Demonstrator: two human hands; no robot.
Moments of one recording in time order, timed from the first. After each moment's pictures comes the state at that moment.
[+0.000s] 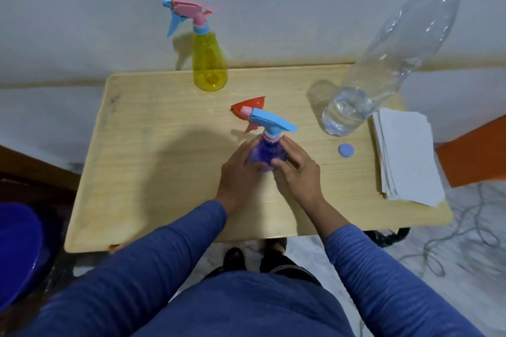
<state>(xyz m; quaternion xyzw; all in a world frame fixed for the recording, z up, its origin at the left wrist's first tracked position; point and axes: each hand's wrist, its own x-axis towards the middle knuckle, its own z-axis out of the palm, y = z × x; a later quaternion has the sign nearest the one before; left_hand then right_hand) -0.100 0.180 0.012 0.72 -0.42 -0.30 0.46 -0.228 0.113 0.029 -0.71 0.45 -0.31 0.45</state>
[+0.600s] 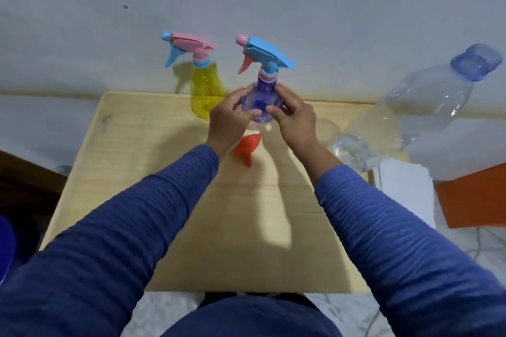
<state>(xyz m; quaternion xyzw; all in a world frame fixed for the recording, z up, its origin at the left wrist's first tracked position) -0.026 0.038 0.087 0.71 -0.35 -0.26 0.56 -0.139 -0.039 0.087 -0.66 0.40 -0.34 0.53</state>
